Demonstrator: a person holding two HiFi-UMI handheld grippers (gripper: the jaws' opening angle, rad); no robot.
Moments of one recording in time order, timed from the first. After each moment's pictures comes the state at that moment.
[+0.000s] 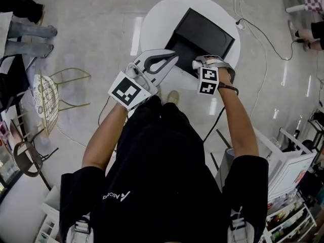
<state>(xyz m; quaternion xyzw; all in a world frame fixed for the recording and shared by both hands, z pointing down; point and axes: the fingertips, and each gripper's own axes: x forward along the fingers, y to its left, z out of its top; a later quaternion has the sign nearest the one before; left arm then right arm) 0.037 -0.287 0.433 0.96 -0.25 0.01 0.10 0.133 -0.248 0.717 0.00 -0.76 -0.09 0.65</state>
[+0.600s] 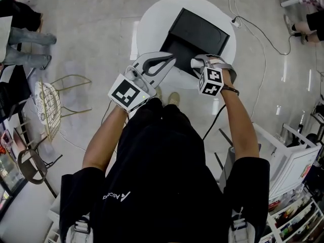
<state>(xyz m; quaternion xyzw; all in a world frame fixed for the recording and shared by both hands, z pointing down) 0.041 -0.271 0.432 0.97 -0.23 0.03 0.10 0.126 -0.252 0.674 0.09 -0.80 -0.08 0.59</state>
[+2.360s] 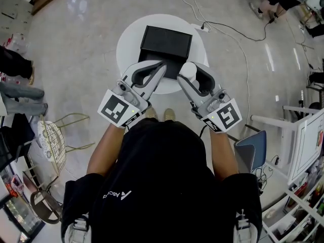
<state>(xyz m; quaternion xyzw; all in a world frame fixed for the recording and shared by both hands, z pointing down) 0.092 -0.182 0.293 0.98 -0.16 -0.08 0.03 0.135 -0.158 0.307 0.46 -0.88 -0.01 -0.07</state>
